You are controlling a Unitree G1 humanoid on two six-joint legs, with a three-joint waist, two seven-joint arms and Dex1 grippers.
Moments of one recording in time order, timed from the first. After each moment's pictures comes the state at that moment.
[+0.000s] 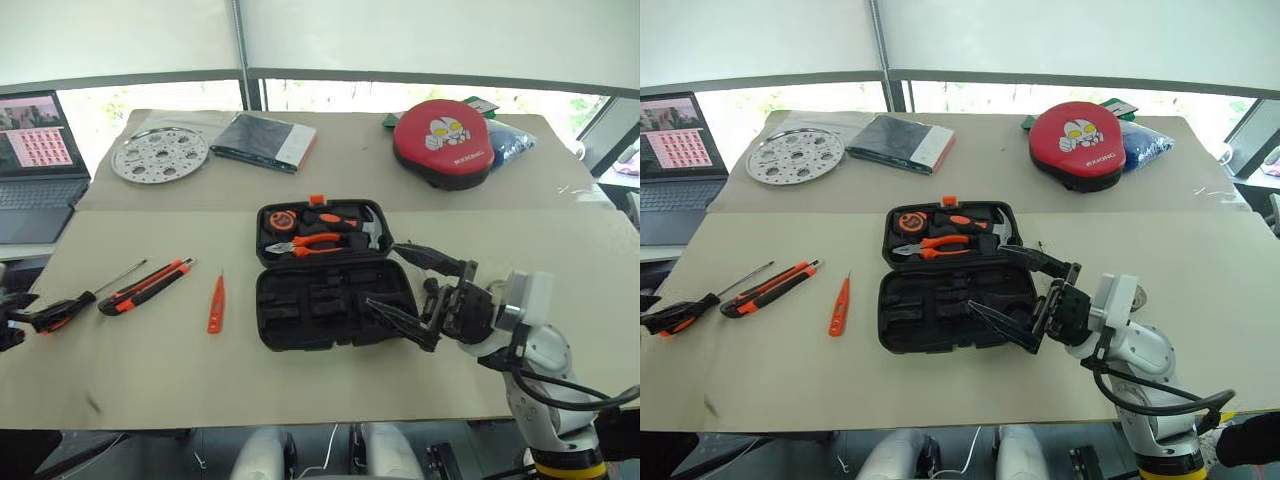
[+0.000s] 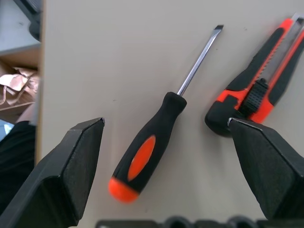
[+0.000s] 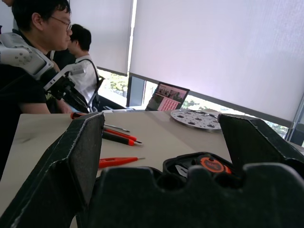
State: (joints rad) left arm 0.01 1.16 0.44 0.38 -0.54 0.64 -0.85; right arm -0.02 -0.47 -0.04 -0.47 0.62 -0.03 0.91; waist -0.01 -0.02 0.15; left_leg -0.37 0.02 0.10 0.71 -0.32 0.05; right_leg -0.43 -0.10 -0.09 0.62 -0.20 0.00
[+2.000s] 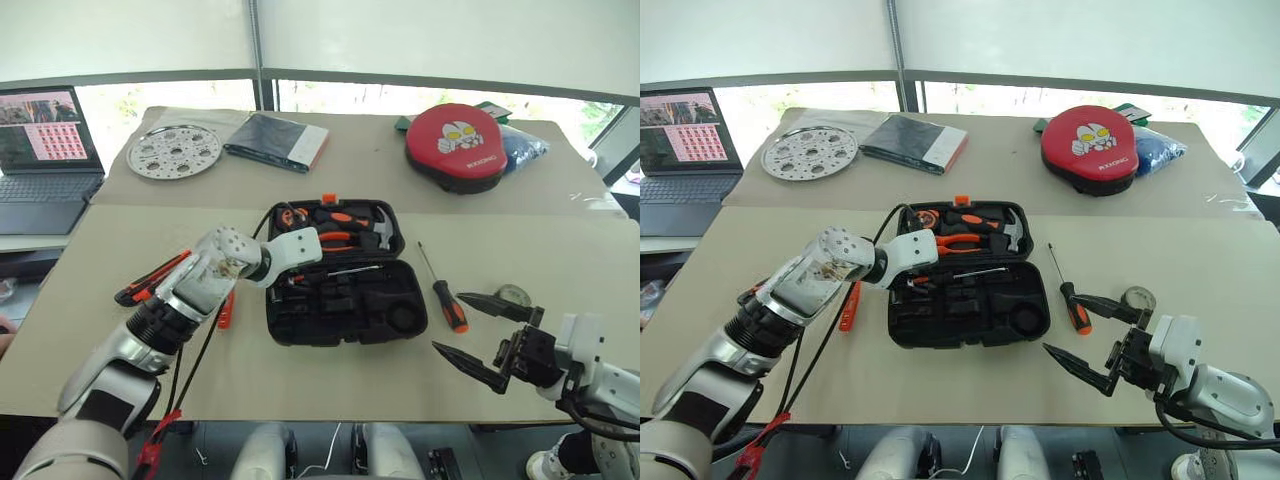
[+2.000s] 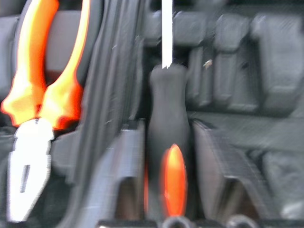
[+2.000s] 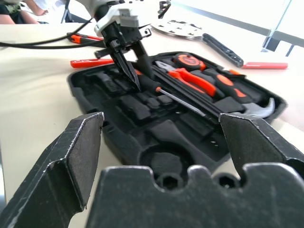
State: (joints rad) left arm -0.75 0.57 -0.48 -0.01 -0.05 0.65 -1.00; right arm 0.29 -0.63 -0.32 -0.38 0.59 -0.05 1.07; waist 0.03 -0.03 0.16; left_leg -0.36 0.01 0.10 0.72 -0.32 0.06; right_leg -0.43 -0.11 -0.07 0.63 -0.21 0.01
